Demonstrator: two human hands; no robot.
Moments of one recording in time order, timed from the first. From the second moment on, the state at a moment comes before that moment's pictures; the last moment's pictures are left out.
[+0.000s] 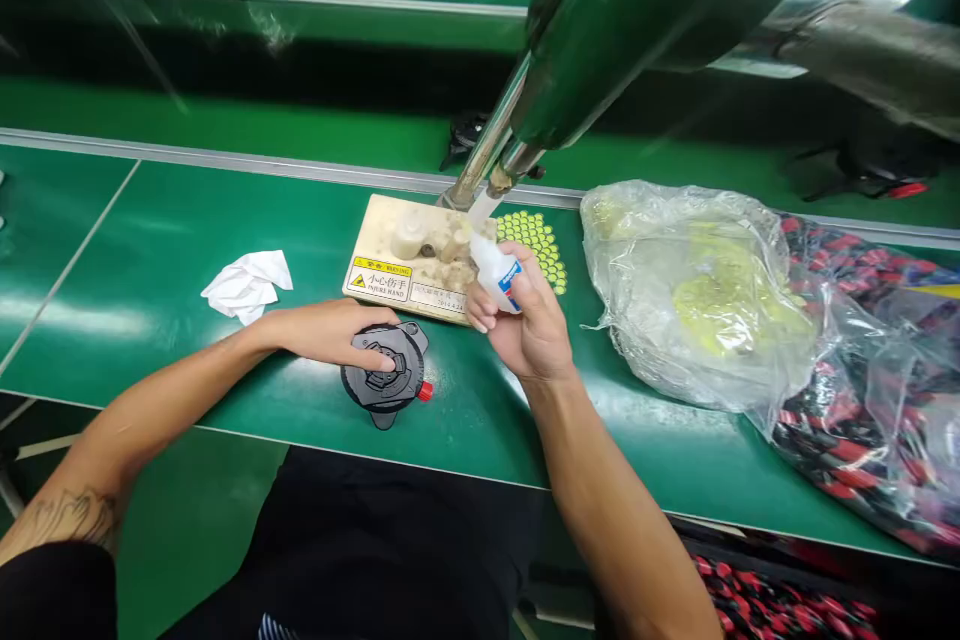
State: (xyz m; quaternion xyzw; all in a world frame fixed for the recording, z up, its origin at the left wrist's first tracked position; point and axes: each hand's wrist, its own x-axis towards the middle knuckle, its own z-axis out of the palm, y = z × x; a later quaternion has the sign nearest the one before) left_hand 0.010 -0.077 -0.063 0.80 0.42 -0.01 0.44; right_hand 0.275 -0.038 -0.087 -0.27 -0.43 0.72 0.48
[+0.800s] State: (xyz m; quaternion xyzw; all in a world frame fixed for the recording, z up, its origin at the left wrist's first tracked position) left_hand 0.007 -0.086 -0.076 0.72 0.38 0.05 0.59; right_hand 0.294 -0.049 -0.097 -0.38 -0.49 0.61 0.49
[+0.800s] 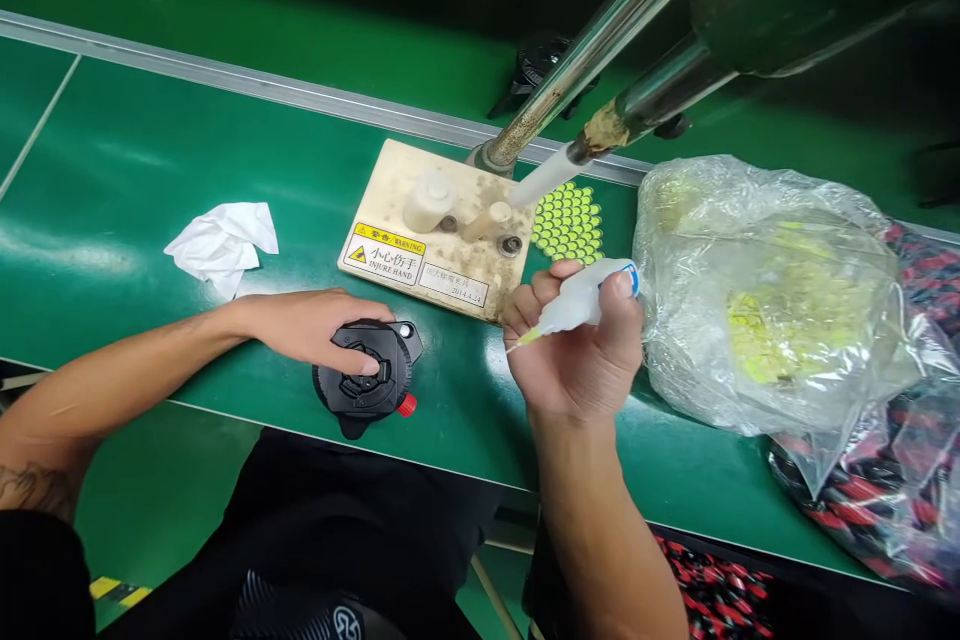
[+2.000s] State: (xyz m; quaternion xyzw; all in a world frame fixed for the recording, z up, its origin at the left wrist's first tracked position) left_hand 0.006 -0.086 -0.081 0.72 0.37 0.06 0.59; right_hand 0.275 -0.090 -0.123 -0.35 -0.72 0.20 0.56
